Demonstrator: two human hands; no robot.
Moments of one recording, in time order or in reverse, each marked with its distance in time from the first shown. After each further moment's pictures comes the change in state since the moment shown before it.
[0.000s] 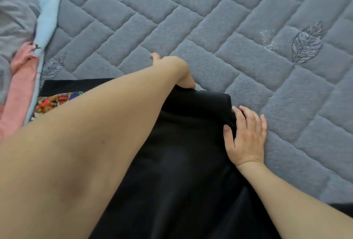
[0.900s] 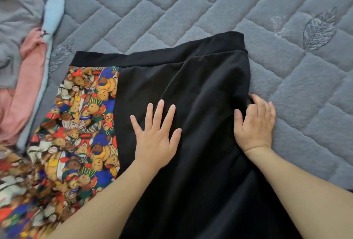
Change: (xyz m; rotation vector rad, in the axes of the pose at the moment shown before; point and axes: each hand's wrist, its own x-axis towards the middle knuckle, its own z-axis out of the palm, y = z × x) left_hand -0.061 -0.010 0.251 -0.404 0.591 0.088; right_hand 0.000 0.007 0.010 0.026 0.108 -0.036
